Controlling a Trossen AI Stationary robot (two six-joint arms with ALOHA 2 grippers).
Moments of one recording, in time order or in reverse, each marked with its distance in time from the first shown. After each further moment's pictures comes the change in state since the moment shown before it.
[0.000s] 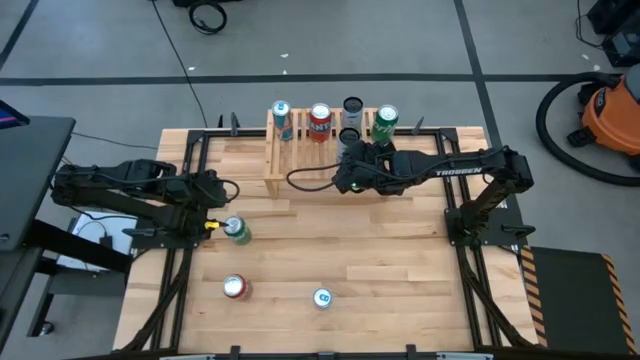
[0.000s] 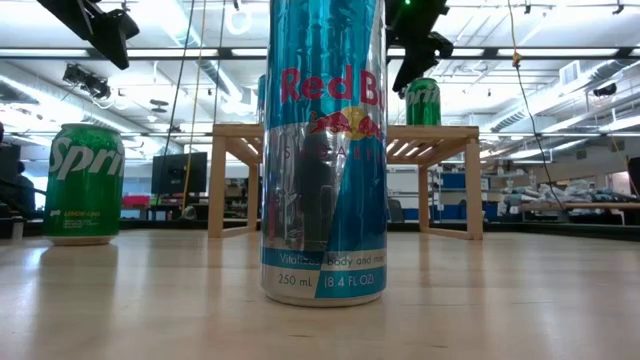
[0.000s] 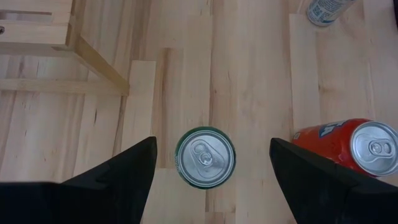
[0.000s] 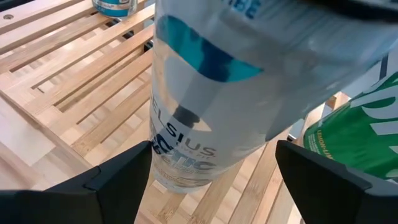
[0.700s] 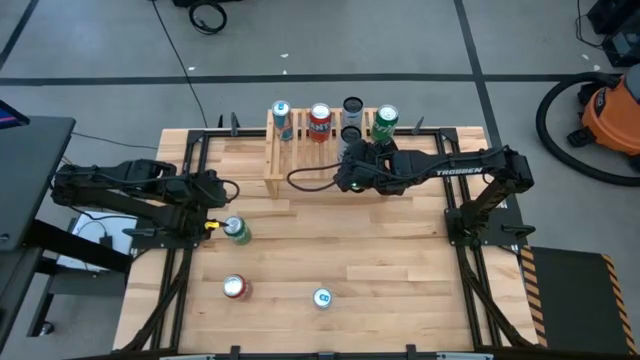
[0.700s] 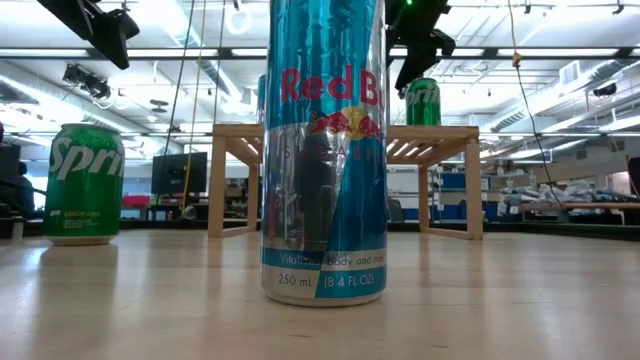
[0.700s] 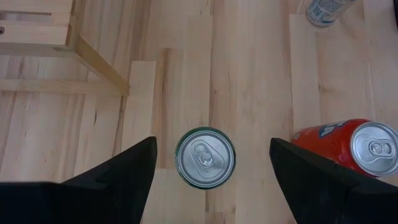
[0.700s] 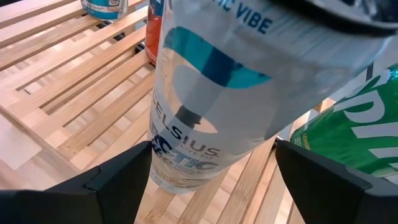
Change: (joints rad) left arm 0.000 0.000 0.000 0.001 0.000 0.000; right arm -0.004 -0.003 0.003 -0.019 0.034 -0.007
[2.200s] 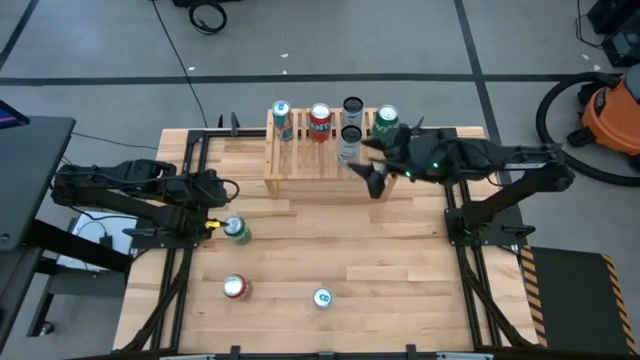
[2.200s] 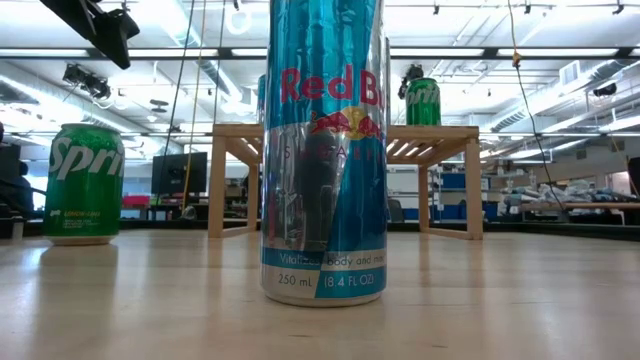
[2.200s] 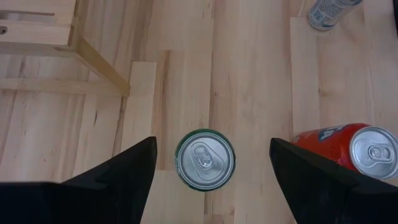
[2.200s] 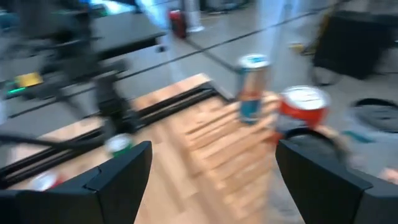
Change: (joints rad) left arm 0.000 0.000 0.000 0.006 -0.006 -0.016; right arm 0.124 -0.342 0.001 0.322 -0.308 -0.307
